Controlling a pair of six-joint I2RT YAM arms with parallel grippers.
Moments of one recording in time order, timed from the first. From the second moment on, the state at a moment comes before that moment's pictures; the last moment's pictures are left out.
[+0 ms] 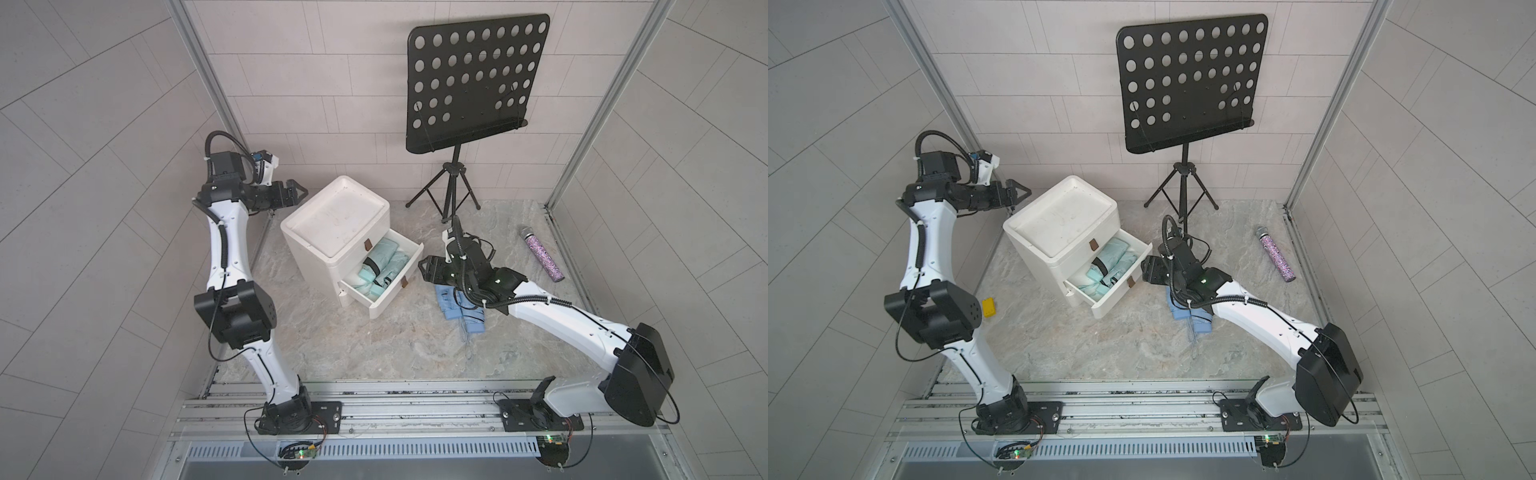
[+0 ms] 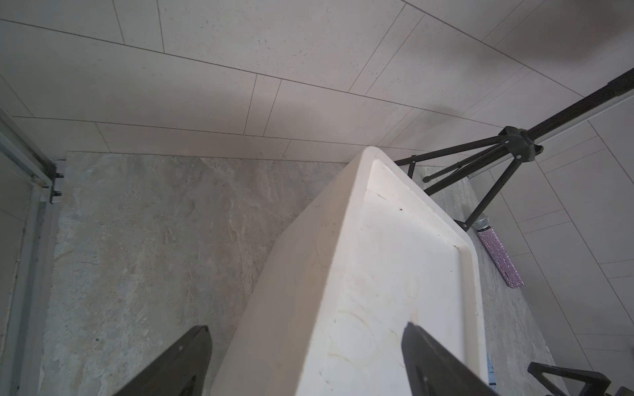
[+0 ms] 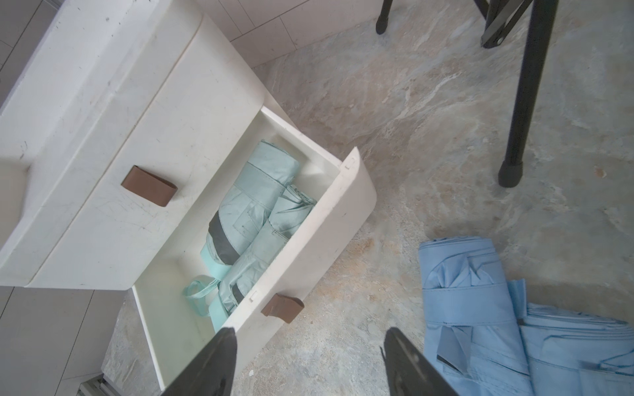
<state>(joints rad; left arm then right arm) 0.32 1.95 2.18 -1.04 0.72 0.11 0.68 1.39 1.07 -0.31 0.08 0.71</state>
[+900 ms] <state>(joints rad) 0.21 2.05 2.28 -1.23 0.78 0.45 0.69 1.67 0.98 0.04 -0.10 0.82</state>
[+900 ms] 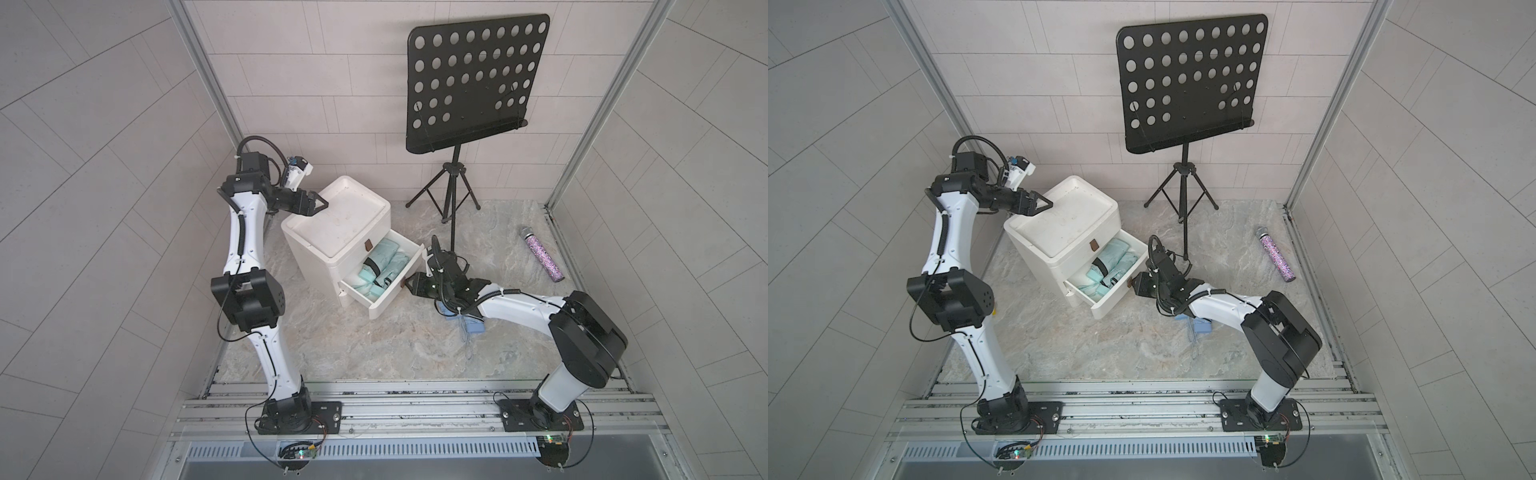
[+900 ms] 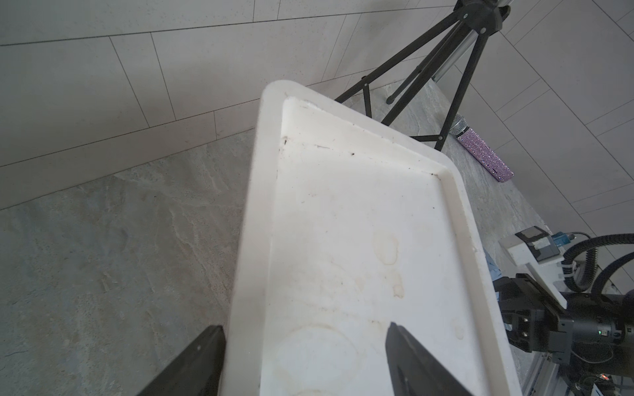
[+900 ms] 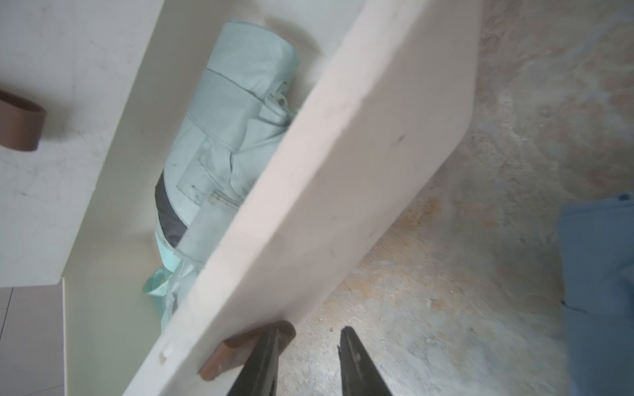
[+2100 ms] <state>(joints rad) 0.25 2.19 2.42 -1.15 0.65 0.50 0.68 1.87 1.23 0.00 -0.17 0.88</state>
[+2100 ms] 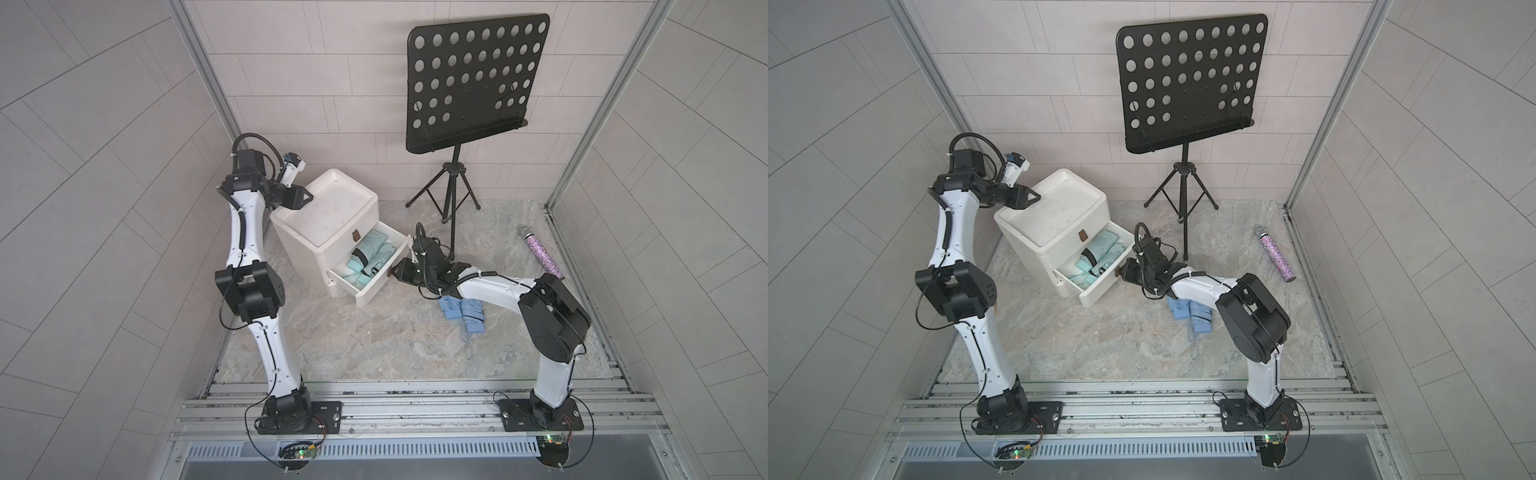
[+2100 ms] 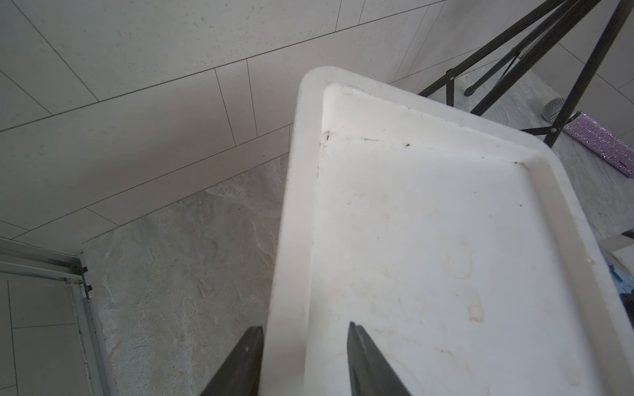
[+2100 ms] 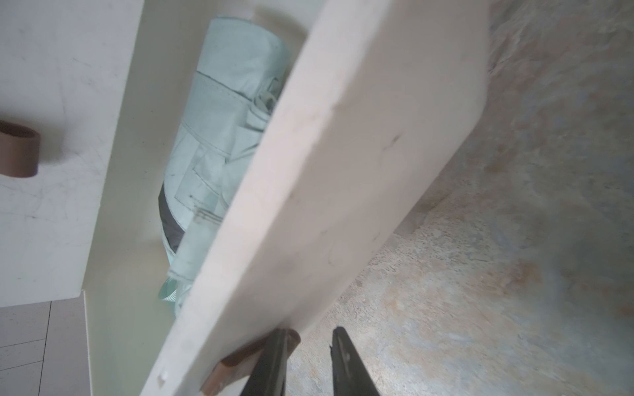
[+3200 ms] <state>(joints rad) 0.29 2.25 2.50 -1.13 0.62 0.58 0.67 2.07 1.54 -0.10 -0.25 0.92</state>
